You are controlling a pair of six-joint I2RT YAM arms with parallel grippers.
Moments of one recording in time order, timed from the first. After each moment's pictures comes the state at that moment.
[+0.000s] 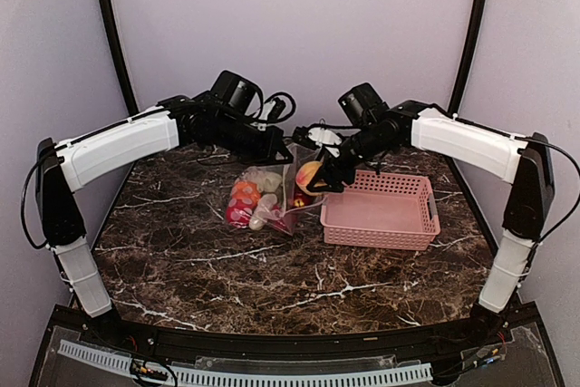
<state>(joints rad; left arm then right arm) -0.76 1.79 1.71 -0.64 0.29 -0.46 0.71 1.80 1.64 -0.74 -0.40 -0.55</state>
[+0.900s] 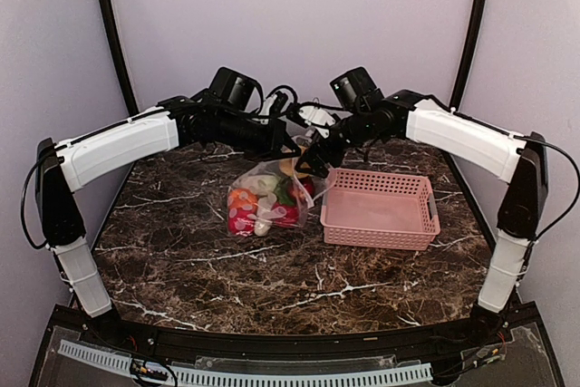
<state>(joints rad) -0.76 1.79 1.70 -0.54 0.37 -0.54 0.75 1.86 1.76 -0.67 -0.21 -0.41</state>
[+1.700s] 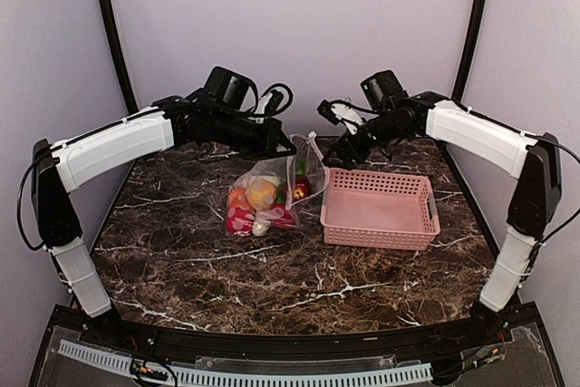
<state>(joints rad) -0.74 1.76 1.68 -0.54 0.37 -0.52 0.59 1.77 1.64 -0.69 -0.32 -0.31</state>
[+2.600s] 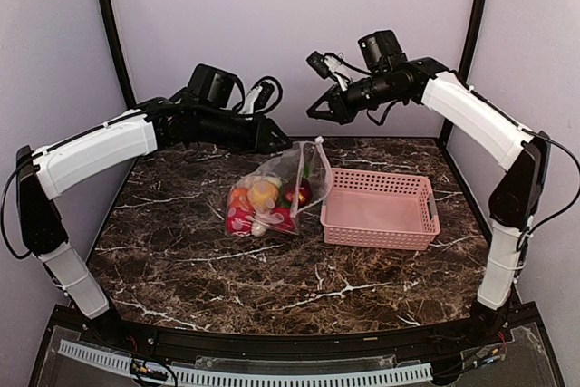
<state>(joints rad) -0.74 1.68 1.61 -0.51 0.34 -0.47 0.59 1.91 2.03 -0.80 -0.55 -0.25</state>
